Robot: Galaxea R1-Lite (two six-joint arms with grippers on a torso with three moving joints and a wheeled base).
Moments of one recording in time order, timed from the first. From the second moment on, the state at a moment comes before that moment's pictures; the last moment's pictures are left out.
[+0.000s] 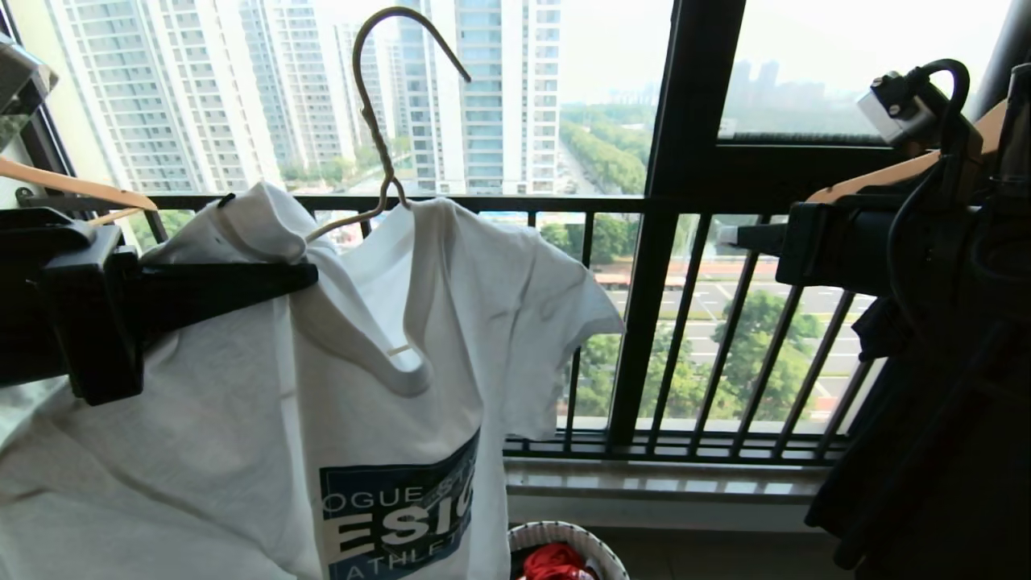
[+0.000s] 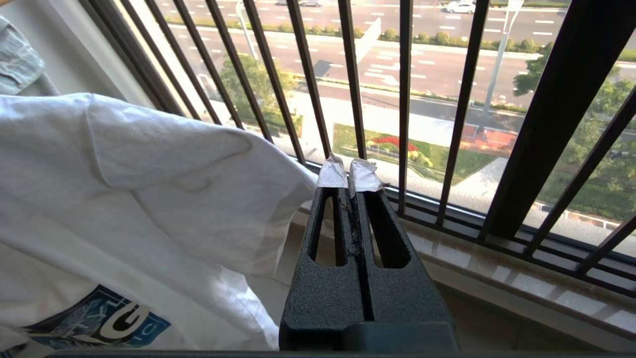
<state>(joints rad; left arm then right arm) -0.30 1.11 -0.96 -0.06 -0.57 -0.06 0.38 1.43 -1.12 -0.15 0.10 0.20</state>
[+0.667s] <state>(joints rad) -0.32 0.94 -0.79 -0.06 -0.57 -0.06 0.42 1.22 -0.93 -0.15 0.11 0.18</state>
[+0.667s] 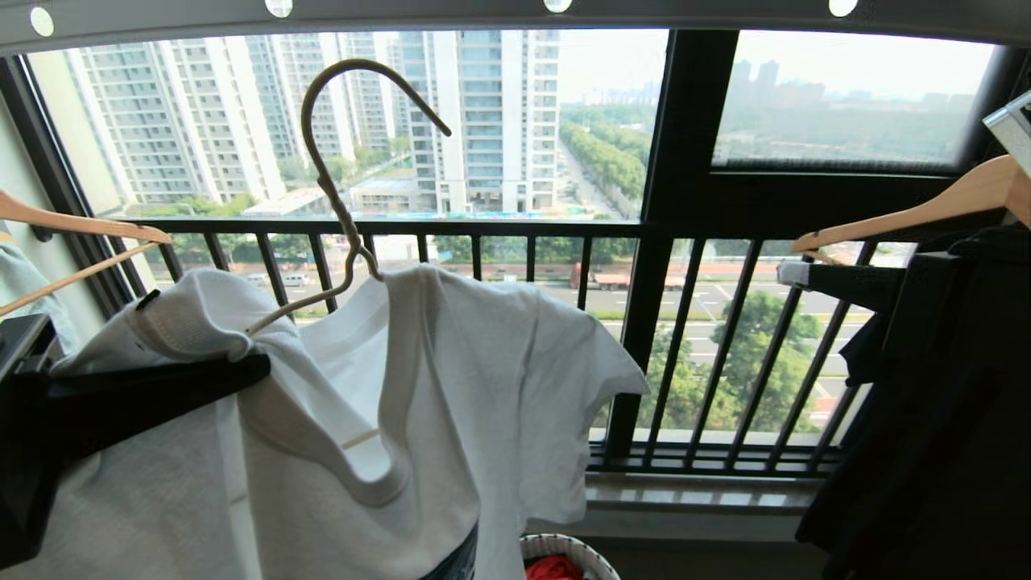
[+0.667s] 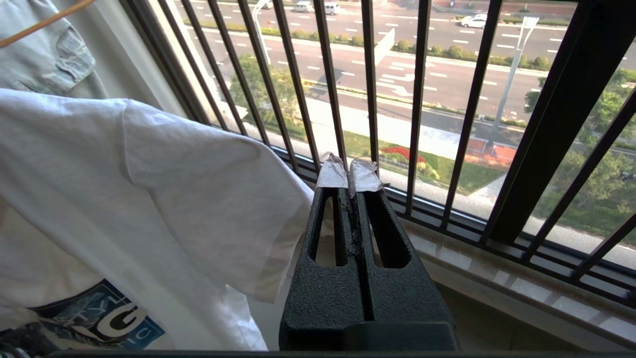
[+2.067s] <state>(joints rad) -0.34 0.93 -0.78 -0.06 -0.58 -0.06 0.43 1.21 -0.91 -0.19 0.11 0.21</state>
